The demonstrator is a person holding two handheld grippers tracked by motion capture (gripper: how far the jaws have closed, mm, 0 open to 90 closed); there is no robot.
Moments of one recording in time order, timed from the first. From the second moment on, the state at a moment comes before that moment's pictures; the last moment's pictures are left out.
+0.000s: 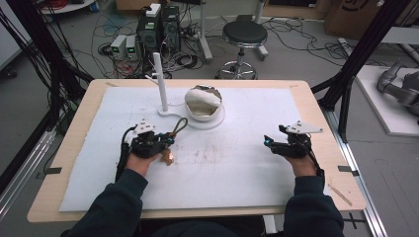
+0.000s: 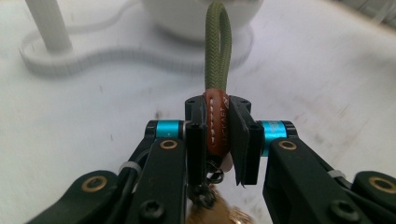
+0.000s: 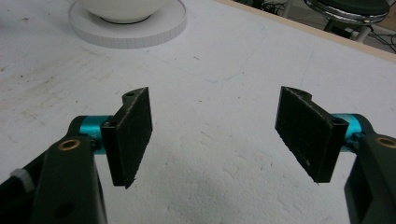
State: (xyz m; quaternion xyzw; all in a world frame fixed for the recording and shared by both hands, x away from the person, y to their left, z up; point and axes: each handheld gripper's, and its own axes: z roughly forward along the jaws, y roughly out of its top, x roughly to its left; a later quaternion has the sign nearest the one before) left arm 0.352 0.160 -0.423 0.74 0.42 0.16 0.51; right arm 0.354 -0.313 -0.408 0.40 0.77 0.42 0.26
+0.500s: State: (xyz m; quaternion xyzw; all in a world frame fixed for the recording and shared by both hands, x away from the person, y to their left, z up) left arm 0.362 0.229 -0.371 0.63 0.41 0.18 0.64; right arm 0.354 -0.314 -0.407 0.40 0.77 0.42 0.27
